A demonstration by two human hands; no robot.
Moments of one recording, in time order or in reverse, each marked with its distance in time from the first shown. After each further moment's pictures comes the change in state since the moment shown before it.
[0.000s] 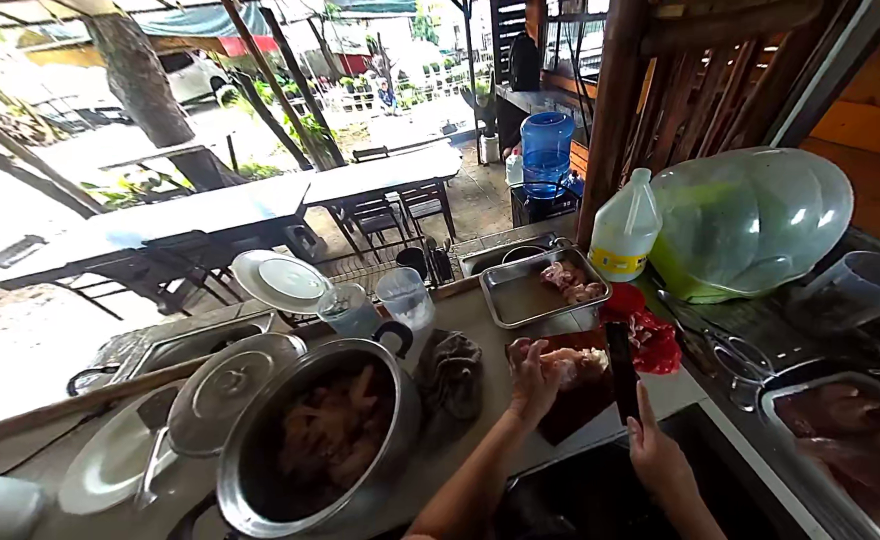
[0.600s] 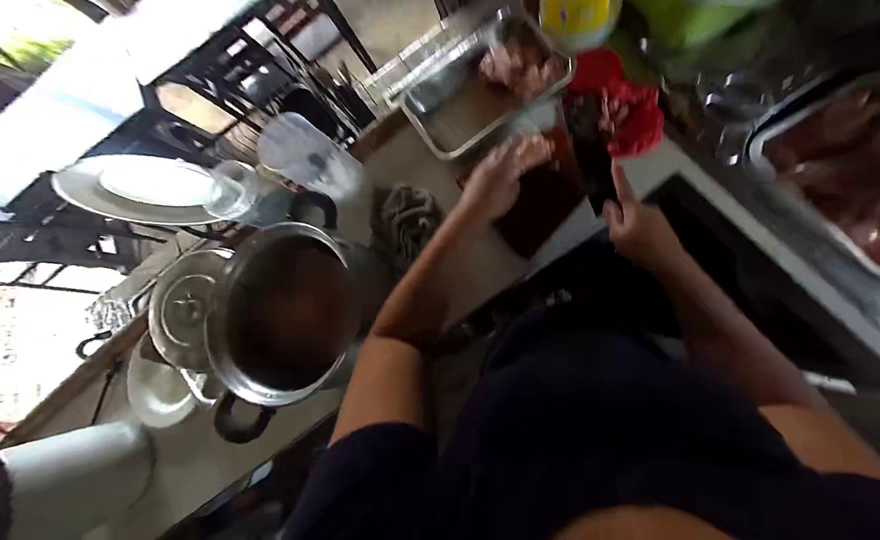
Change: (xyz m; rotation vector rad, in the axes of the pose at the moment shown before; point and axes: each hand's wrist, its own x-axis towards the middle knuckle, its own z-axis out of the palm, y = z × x) left_hand 0.055 -0.015 -0.007 0.452 -0.584 0.429; right_hand 0.013 0.022 -0.009 0.089 -0.106 -0.056
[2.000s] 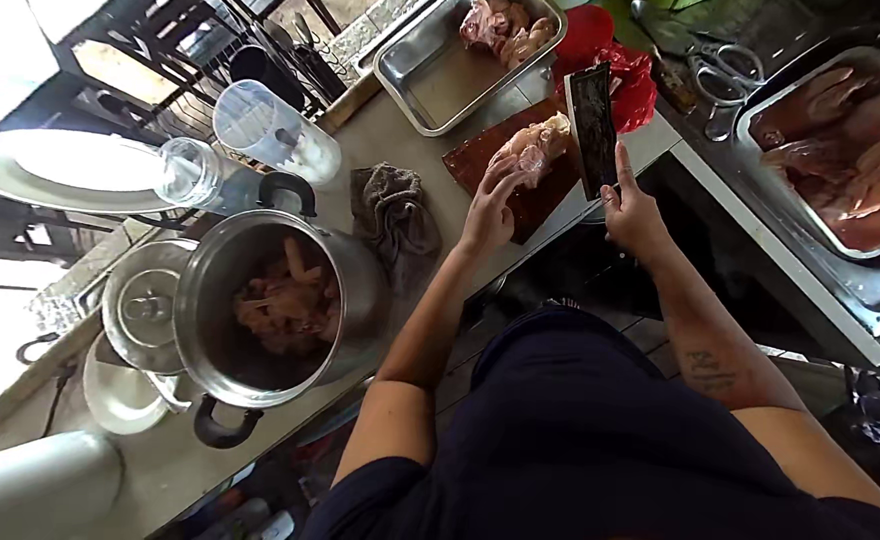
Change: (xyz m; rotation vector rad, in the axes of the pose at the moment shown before) left_hand -0.060 0.012 0.053 -0.365 0.381 0.161; right_hand 0.001 0.003 0.012 0.133 0.051 0.121
